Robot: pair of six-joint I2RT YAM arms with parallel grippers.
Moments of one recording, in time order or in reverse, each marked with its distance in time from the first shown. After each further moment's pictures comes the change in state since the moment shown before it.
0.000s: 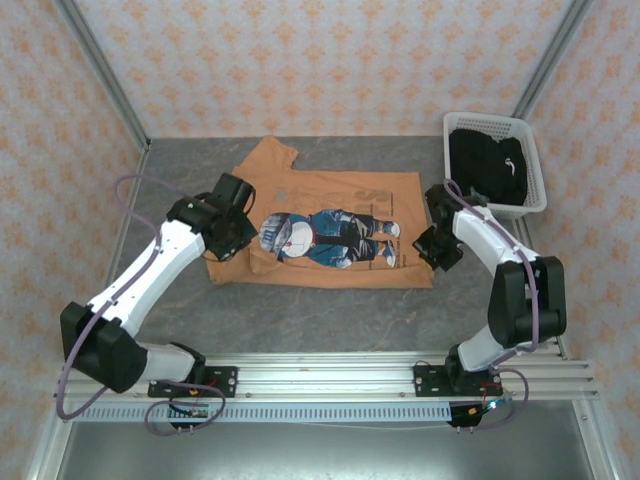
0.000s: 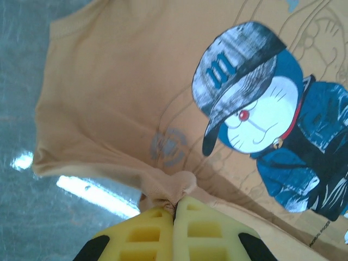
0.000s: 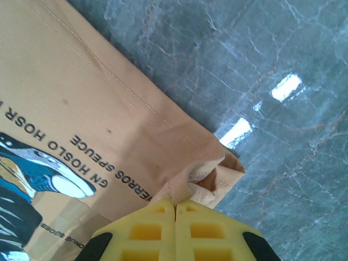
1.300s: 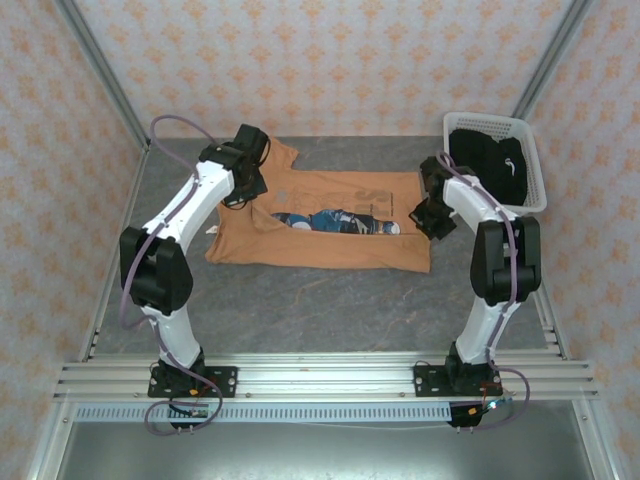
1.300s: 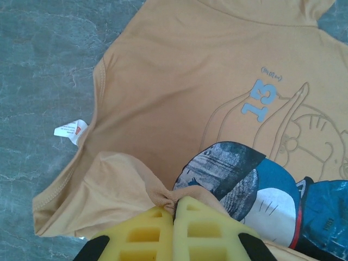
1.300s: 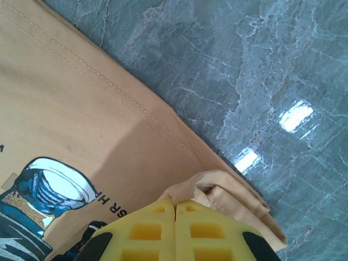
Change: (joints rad) left arm 0.094 0.486 0.458 0.017 -0.138 0.320; right arm -0.025 0.302 0.320 0.016 0.060 -0.032
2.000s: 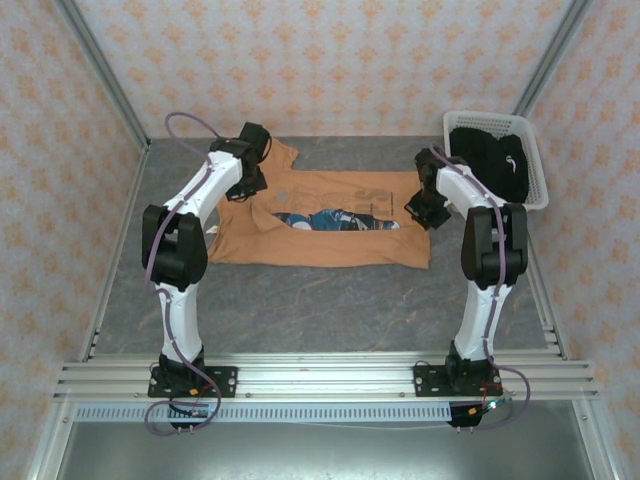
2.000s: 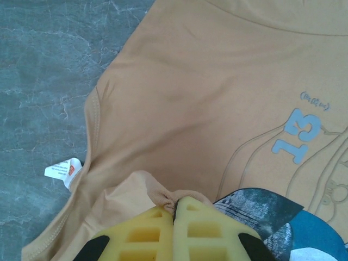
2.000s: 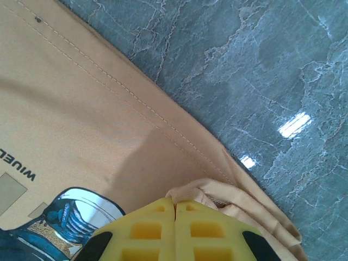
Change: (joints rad) left arm 0.053 0.217 0.147 -0.007 -0.024 0.064; right arm 0.000 0.149 0.166 -0.030 0.003 -0.047
